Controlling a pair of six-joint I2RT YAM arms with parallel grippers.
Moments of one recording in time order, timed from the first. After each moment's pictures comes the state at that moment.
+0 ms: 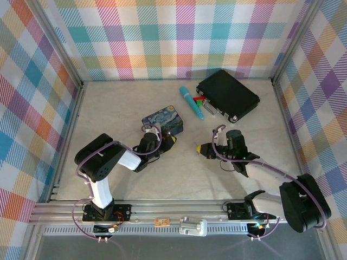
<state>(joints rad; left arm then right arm) -0.63 1.82 0.54 0.89 0.14 -1.01 0.42 1.19 0.40 0.23 -0.60 0.64</state>
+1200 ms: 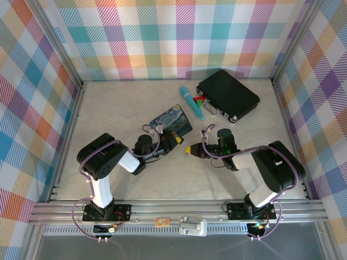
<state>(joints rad) -0.62 1.86 0.49 1.19 0.40 -1.20 0.47 1.59 0.43 0.71 -0.84 0.79</state>
